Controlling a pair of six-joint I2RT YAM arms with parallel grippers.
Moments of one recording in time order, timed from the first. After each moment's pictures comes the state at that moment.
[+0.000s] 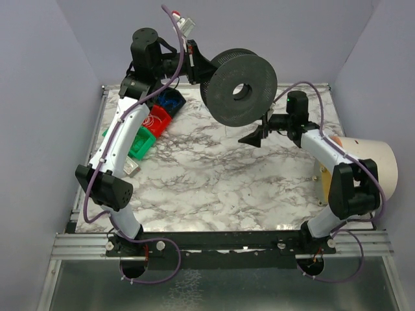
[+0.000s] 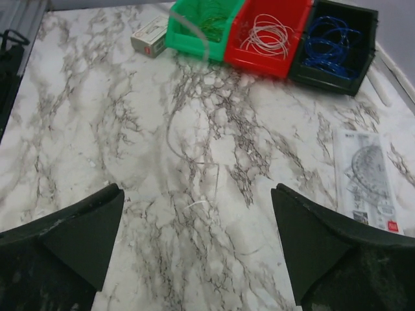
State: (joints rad) left arm -0.35 1.73 2.02 -0.22 0.99 -0.45; right arm 0.18 1.59 1.13 0.04 -1.19 -0.45
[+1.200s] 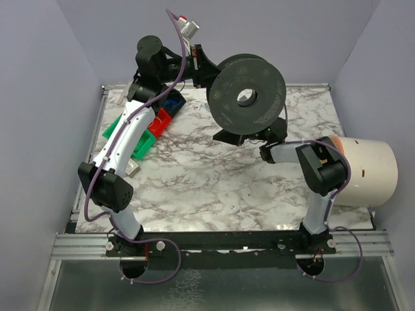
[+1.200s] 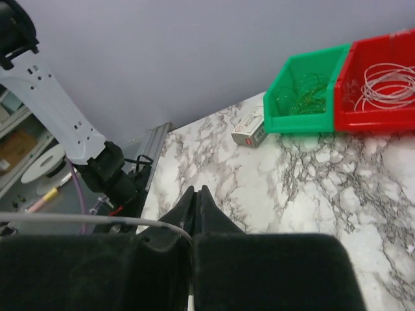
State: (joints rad) left arm -0.38 1.72 1.90 0.07 1.07 -0.70; right arm 0.41 1.92 0.96 1.42 -1.13 0.82
